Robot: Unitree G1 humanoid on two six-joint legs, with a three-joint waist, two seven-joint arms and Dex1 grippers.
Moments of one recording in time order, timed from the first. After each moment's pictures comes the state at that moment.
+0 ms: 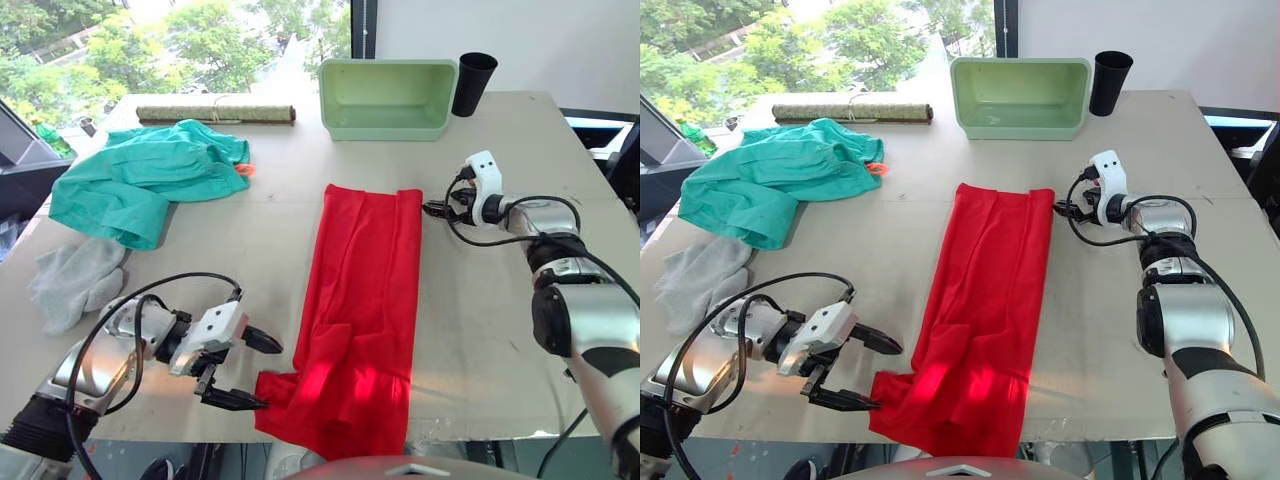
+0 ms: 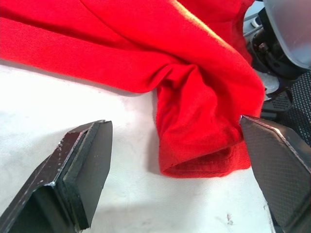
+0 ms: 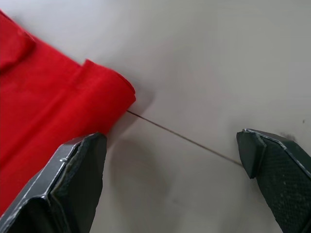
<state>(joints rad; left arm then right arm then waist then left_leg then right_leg) -0.02 1.01 -0.12 -0.09 -0.41 0.17 -1.54 -1.07 -0.39 -0.12 1.09 0.05 0.39 0.78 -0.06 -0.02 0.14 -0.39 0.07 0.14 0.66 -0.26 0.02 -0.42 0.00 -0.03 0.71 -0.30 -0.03</state>
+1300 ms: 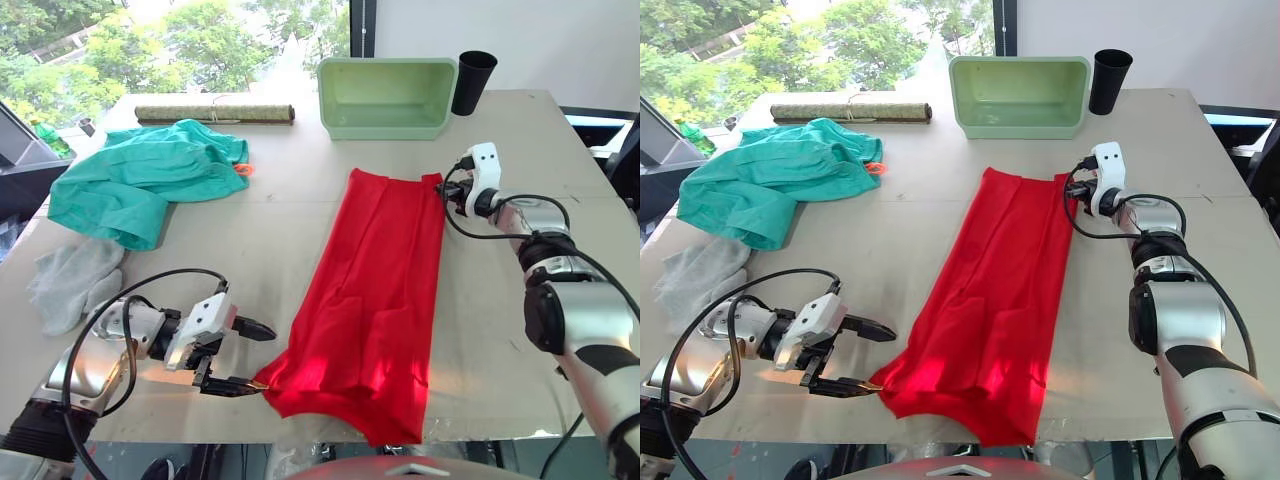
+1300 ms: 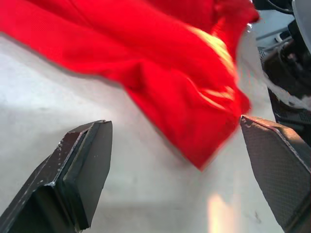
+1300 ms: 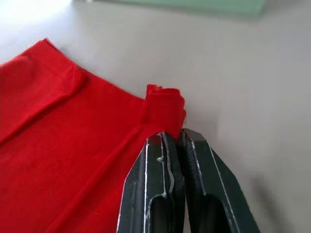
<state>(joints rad) -0.01 0.96 -0.05 -0.03 -0.42 0.15 -1.51 -1.12 -0.37 -0.08 1.20 0.02 0.12 0.58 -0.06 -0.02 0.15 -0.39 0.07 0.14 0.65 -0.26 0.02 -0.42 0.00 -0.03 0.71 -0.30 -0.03</state>
